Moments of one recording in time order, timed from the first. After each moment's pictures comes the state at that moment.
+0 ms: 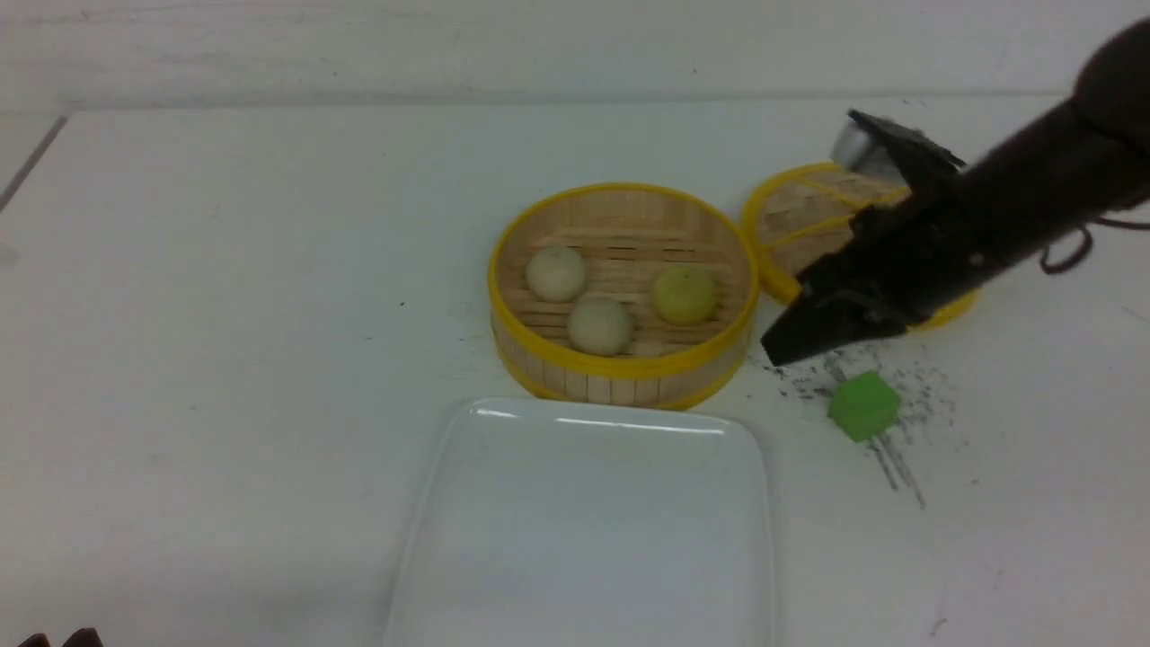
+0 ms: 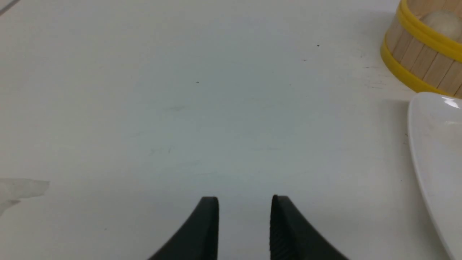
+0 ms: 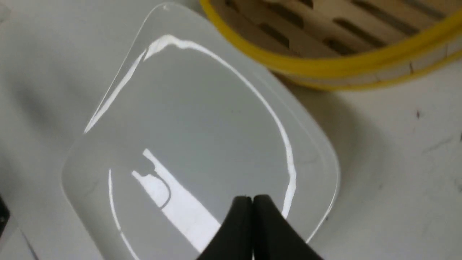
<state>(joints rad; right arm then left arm) 0.24 1.78 -1.39 0.73 1.01 -0.52 -0.10 -0.01 0.02 0.15 0.38 -0.25</state>
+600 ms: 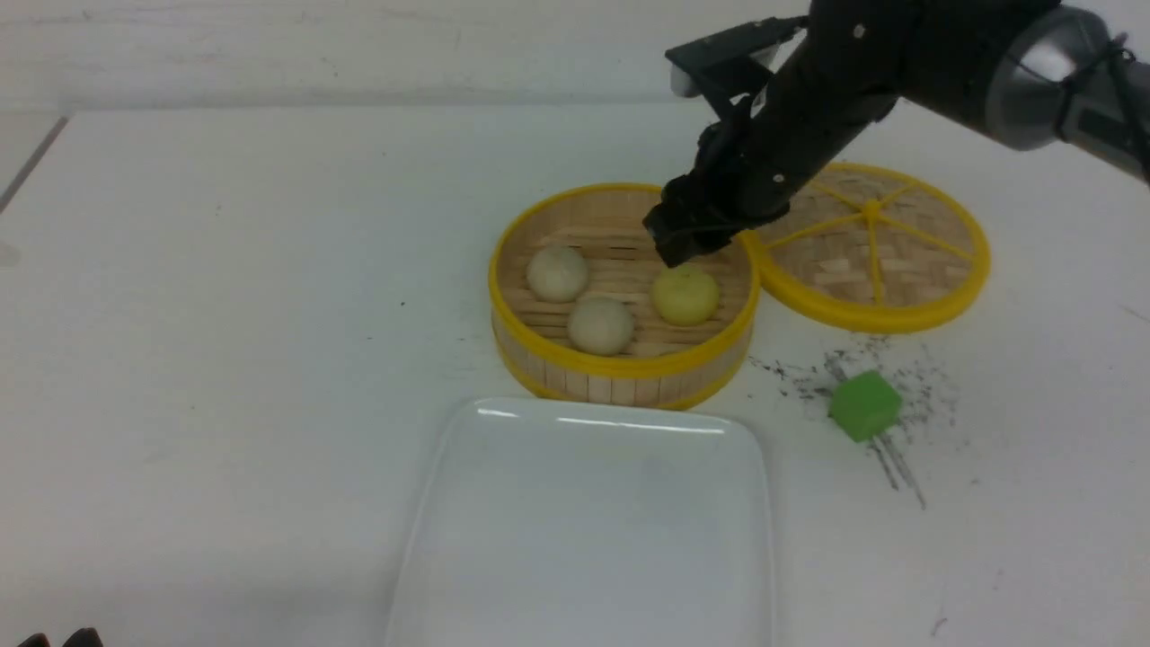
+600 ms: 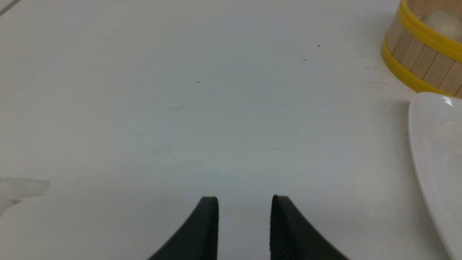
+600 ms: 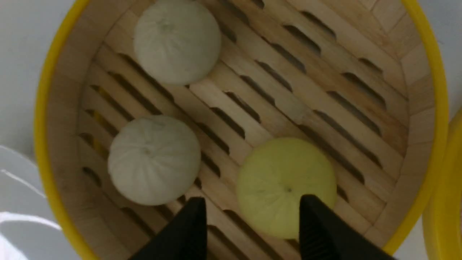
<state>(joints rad) 0.42 2.11 -1.89 0.23 0.89 -0.25 -0.10 -0.01 0.02 0.15 0.38 -0.25</state>
